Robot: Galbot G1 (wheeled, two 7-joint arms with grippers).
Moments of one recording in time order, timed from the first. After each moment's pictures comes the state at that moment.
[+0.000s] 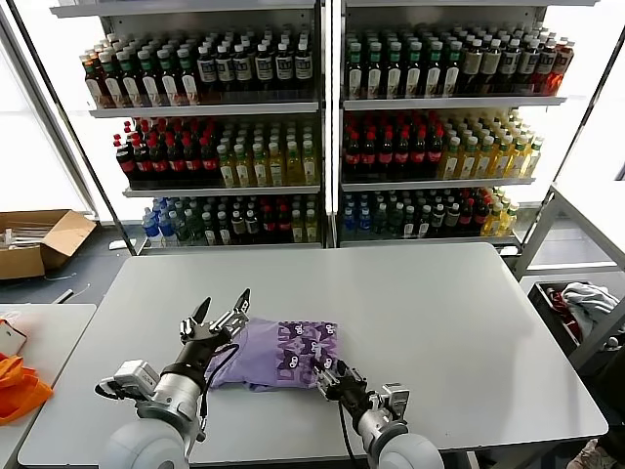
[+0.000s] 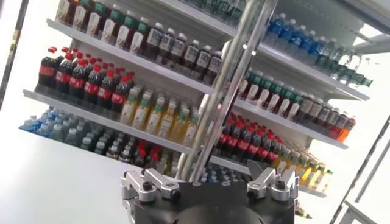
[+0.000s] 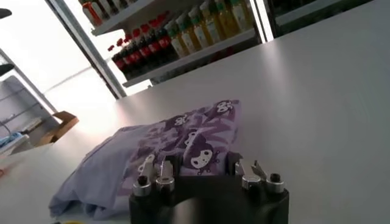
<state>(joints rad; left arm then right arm) 1.37 -1.26 -0.43 -2.24 -0.72 0.34 -0.27 -1.26 1.28 0.08 1.92 0.67 -0.39 0.18</state>
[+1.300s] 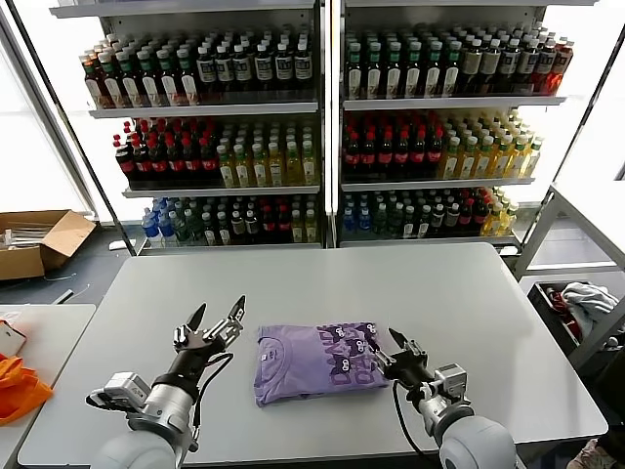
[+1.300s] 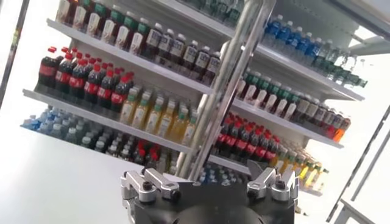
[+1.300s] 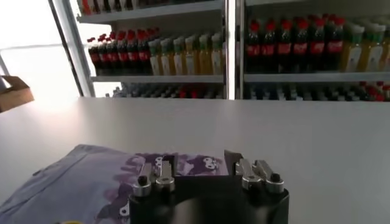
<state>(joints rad) 1.43 -1.28 -0.48 -2.26 -0.71 0.34 -0.20 -1.29 1.13 0.29 2.07 0.47 -0.45 0.11</state>
